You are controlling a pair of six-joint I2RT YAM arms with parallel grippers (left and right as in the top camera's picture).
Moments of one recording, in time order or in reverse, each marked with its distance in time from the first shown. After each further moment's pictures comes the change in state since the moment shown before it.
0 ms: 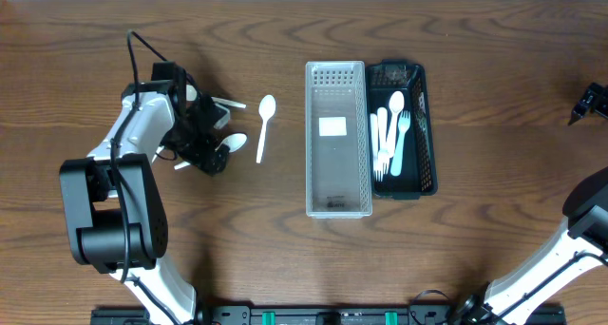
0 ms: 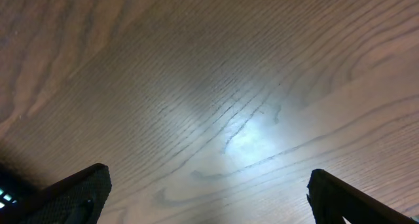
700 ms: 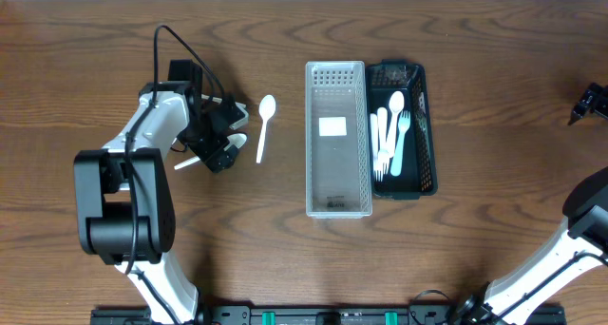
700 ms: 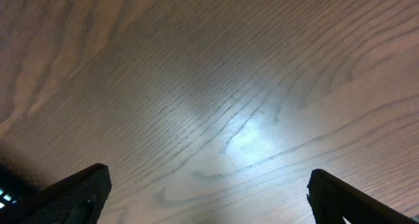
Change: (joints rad) left arm -0.064 0.044 0.000 0.122 0.000 0.185; right arm 0.000 0.000 0.000 0.000 0.000 0.000
